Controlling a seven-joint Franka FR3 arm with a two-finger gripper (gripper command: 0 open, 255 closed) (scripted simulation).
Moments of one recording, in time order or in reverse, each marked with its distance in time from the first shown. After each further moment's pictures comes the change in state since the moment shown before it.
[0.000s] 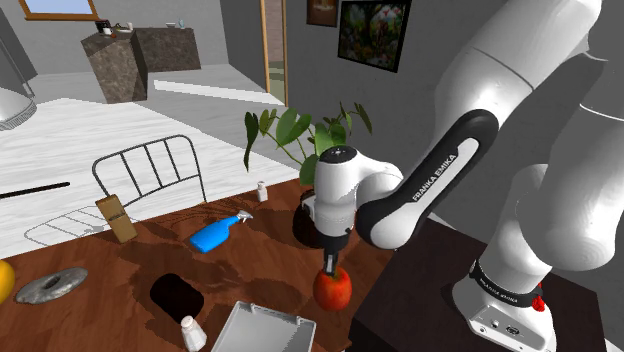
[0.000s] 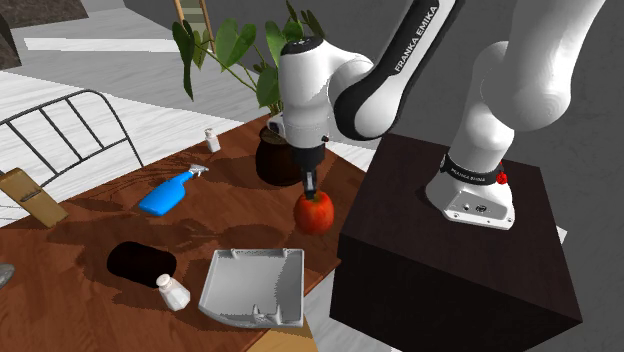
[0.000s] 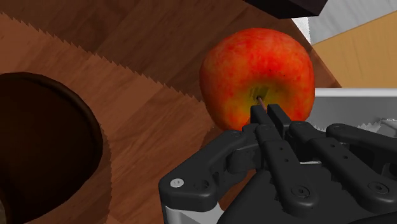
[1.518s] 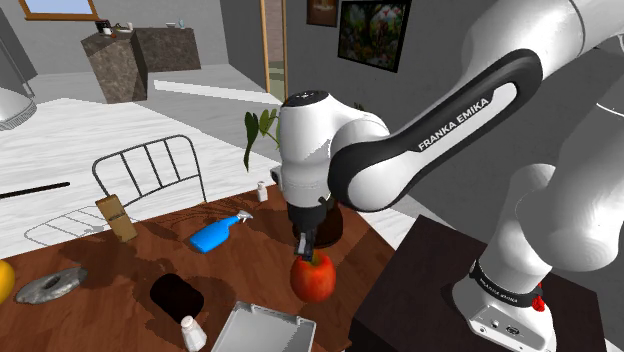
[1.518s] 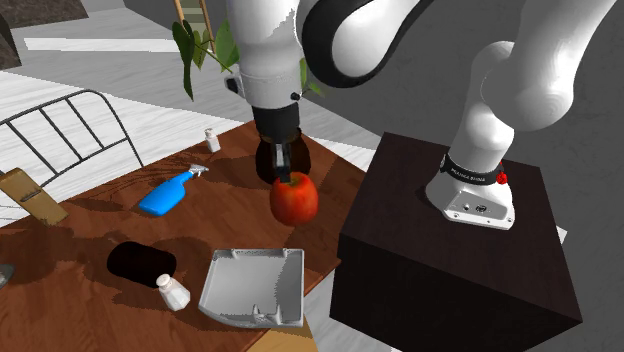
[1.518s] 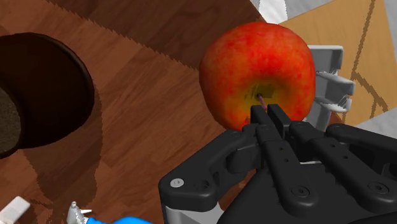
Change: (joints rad) arm 0.042 -0.097 0.049 0.266 0.045 -0.356 0.063
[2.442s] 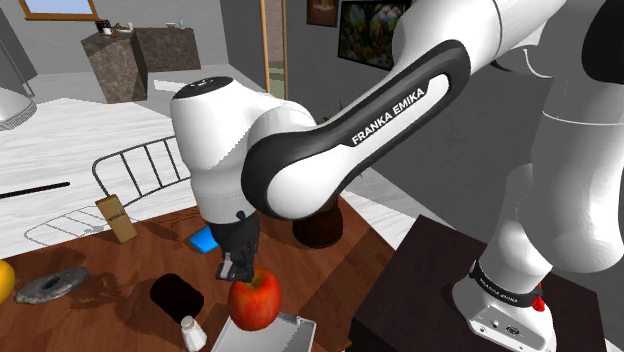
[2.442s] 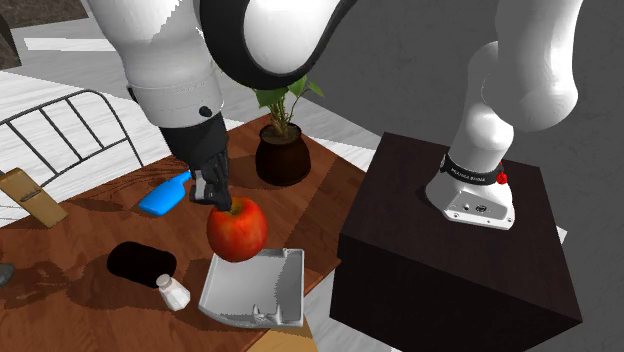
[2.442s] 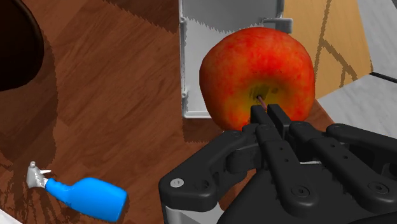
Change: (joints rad) arm 0.085 0.327 0.068 0.458 -0.168 -0.164 0.247
